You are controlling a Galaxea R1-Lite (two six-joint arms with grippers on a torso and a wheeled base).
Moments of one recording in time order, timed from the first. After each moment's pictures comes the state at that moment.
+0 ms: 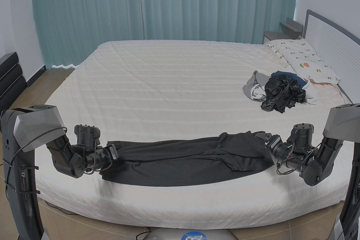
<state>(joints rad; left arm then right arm) -0.10 2.34 -0.80 -0.86 -0.07 -0.47 0.18 2.21 -0.51 -1.25 0.08 1.04</state>
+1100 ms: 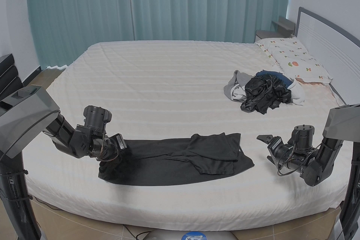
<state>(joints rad) -0.21 2.18 -0.98 -0.38 0.01 -0.60 0.17 2.23 -0.51 -1.26 0.09 1.04</state>
